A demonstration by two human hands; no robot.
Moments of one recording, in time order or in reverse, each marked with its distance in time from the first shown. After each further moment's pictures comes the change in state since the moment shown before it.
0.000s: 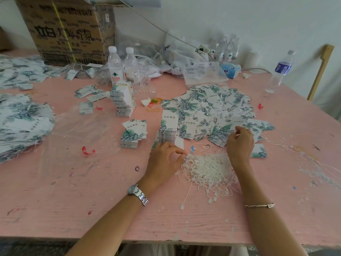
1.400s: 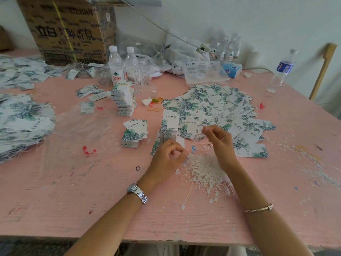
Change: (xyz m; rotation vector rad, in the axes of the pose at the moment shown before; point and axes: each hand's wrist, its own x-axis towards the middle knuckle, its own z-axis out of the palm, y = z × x) left_hand 0.004 0.000 0.001 -0.327 -0.098 -0.057; right_hand -0.035 -0.033 0.000 0.779 -0.572 -0.089
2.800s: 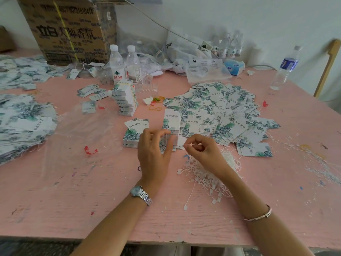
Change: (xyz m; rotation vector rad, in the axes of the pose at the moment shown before) left_hand -0.002 0.003 -0.010 0.480 0.674 0.325; right_hand -0.019 0.002 0.029 -0.240 -0.271 -0.064
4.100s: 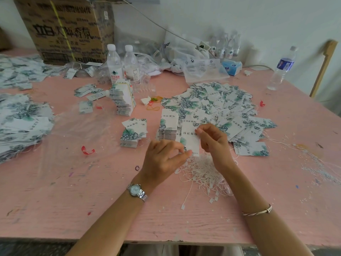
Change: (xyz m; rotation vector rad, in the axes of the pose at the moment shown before) left_hand 0.005 -0.001 -0.002 0.080 0.056 0.780; right_hand 0.005 -0.007 -0.019 0.375 0.191 0.010
